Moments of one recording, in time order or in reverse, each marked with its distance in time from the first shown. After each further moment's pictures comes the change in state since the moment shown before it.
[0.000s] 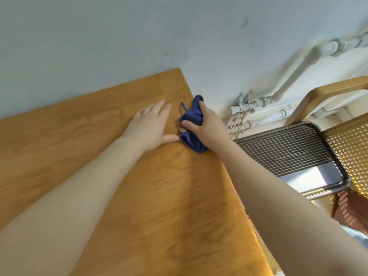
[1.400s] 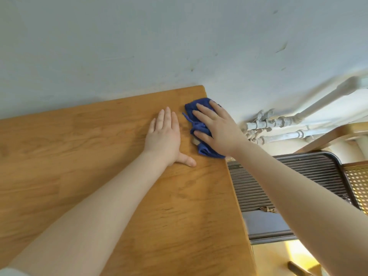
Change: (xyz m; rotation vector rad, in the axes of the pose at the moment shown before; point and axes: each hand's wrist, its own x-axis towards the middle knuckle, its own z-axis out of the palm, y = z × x) left_hand 0.028 -0.002 0.001 -0.076 -0.187 -0.260; right_hand 0.068 0.003 -0.009 -0.579 -0.187 -0.539
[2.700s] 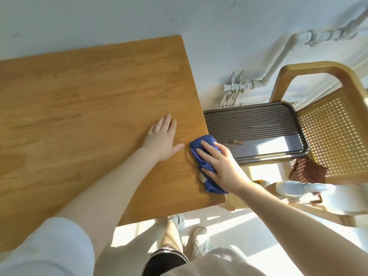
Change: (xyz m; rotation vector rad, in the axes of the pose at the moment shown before) left_hand -0.227 0.075 0.118 -0.095 -0.017 0.077; right_hand -0.352 -0.099 0.033 0.105 -0.055 0.009
